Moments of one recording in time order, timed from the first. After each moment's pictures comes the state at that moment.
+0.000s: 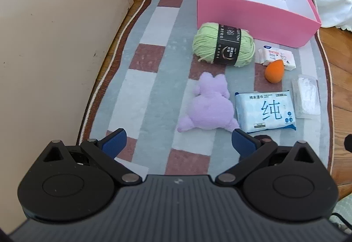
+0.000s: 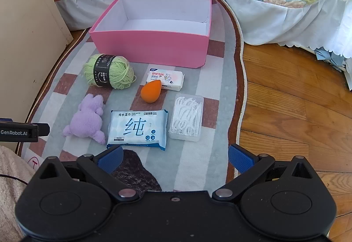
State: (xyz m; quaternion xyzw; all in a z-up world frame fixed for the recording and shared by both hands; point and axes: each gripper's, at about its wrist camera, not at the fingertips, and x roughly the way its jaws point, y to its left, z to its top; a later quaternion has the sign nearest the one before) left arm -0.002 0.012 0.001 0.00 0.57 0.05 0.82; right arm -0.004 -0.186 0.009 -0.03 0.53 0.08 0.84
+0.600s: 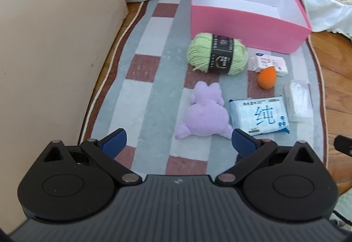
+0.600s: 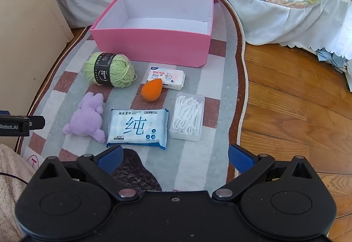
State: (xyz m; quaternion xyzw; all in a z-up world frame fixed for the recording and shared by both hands) left arm -0.004 0.015 0.014 0.00 0.55 0.02 0.83; right arm -0.004 -0.183 0.007 -0.03 0.53 0.08 0.84
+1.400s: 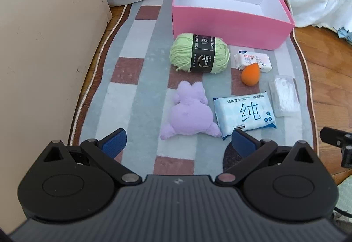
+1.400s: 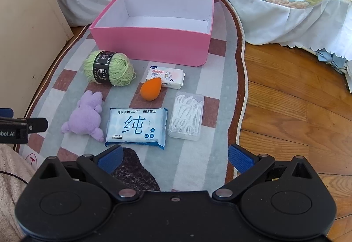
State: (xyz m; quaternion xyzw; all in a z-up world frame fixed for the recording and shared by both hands) left arm -0.008 0.003 0.014 0.00 0.55 0.00 0.84; right arm -0.003 -0.182 0.006 -0.04 0.53 0.08 0.84
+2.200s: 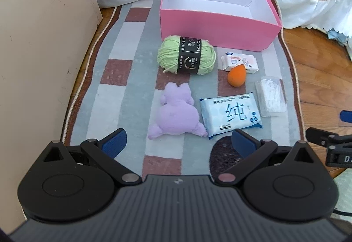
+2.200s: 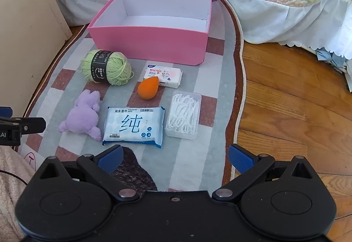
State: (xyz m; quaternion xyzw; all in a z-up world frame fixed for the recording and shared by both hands) left arm -0.009 -0.003 0.024 -0.02 0.55 -0.03 0.83; right arm -0.004 -0.186 0.005 -0.04 0.54 0.08 0.84
